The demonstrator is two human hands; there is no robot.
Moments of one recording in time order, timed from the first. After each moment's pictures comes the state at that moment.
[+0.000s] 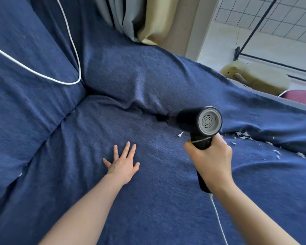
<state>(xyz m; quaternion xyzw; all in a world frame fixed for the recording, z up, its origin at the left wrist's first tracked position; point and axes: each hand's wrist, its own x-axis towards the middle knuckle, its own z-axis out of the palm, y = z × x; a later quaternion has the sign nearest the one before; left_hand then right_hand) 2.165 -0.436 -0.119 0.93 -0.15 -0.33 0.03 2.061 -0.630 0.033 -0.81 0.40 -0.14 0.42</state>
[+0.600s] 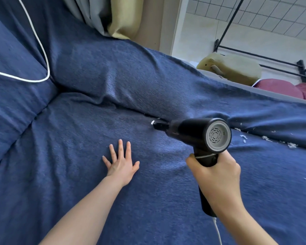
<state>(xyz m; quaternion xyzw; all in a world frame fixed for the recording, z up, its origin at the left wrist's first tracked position) 2.106 -0.508 -0.118 0.94 -0.17 -0.31 0.02 1.964 -0.676 0.054 -0.78 0.44 -0.12 0.42</state>
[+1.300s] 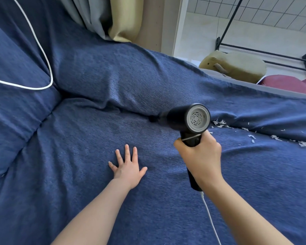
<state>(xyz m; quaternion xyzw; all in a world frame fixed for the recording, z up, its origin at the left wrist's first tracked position) 2.114 -0.512 -0.116 0.92 -0.18 -0.34 -0.02 2.026 -0.669 0.039 -0.80 0.42 -0.14 0.42</state>
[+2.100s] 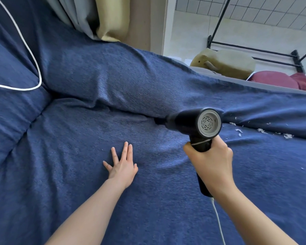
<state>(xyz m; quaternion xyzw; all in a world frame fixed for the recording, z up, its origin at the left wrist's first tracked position) 2.094 -0.524 -0.115 0.93 -0.19 -0.32 0.02 1.973 -0.701 0.044 -0.78 0.44 -0.15 0.41</state>
